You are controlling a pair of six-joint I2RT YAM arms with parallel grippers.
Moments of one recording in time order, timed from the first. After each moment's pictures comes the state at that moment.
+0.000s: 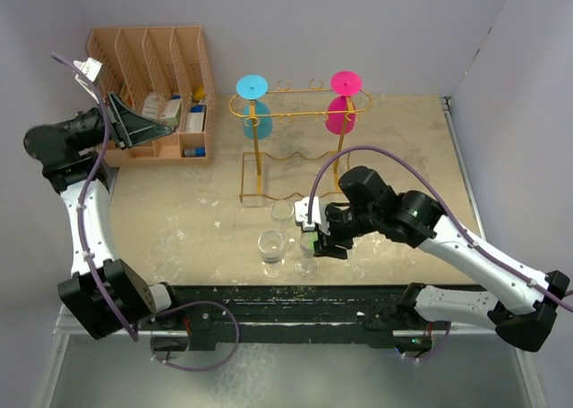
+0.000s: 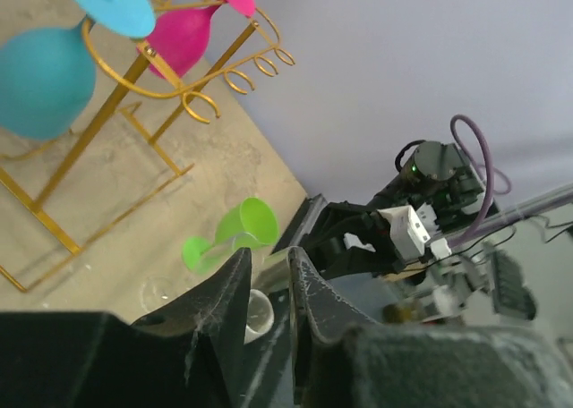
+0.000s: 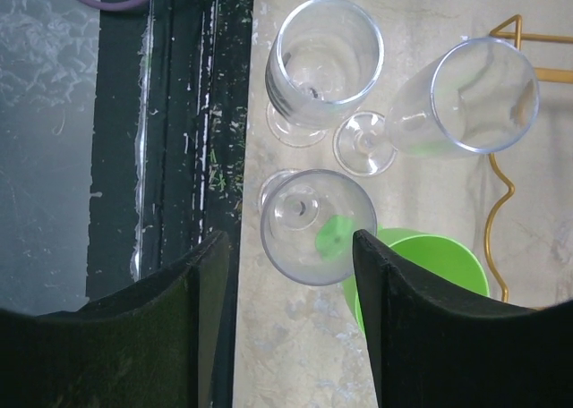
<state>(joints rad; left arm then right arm) 0.46 1.23 1.18 0.62 1.56 -1.44 0.91 1.08 1.18 -0.91 -0.46 -0.57</state>
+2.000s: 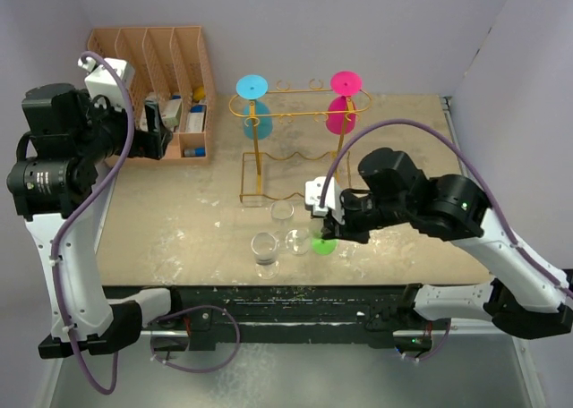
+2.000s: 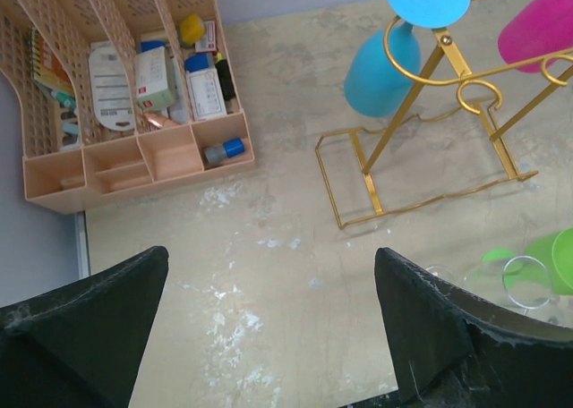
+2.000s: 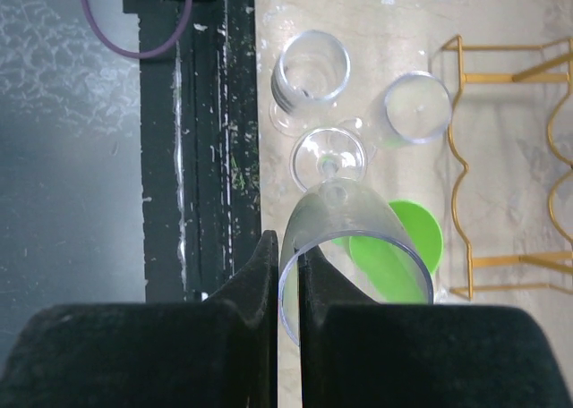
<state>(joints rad) 0.08 1.19 1.97 -1.18 0.31 0.10 1.01 1.18 1.64 -1.21 -0.33 -0.43</state>
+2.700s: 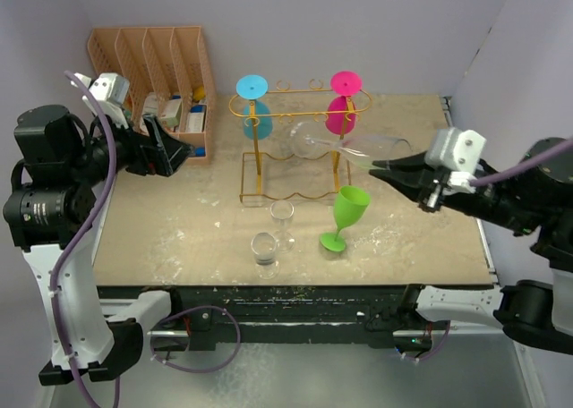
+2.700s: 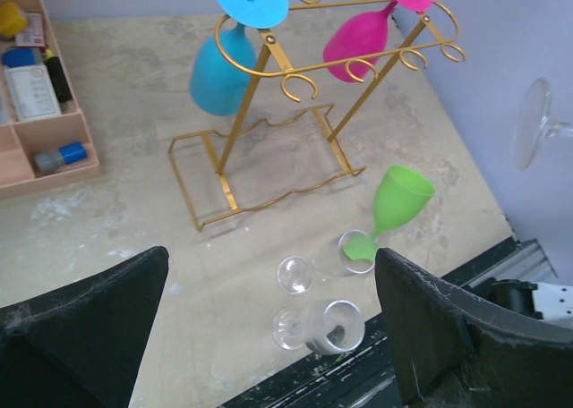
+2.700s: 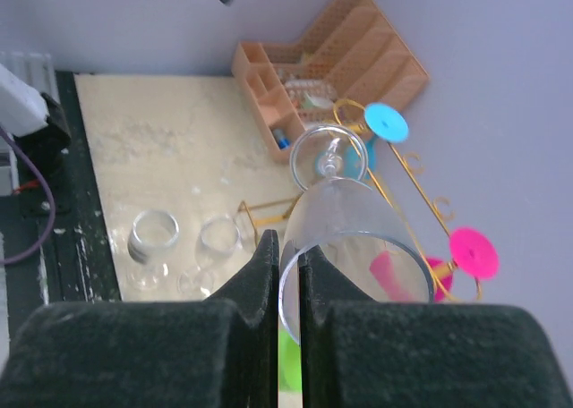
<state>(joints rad) 0.08 1.07 1.85 -1.14 0.58 -0.16 1.01 1.06 2.06 -1.11 -0.02 -0.41</state>
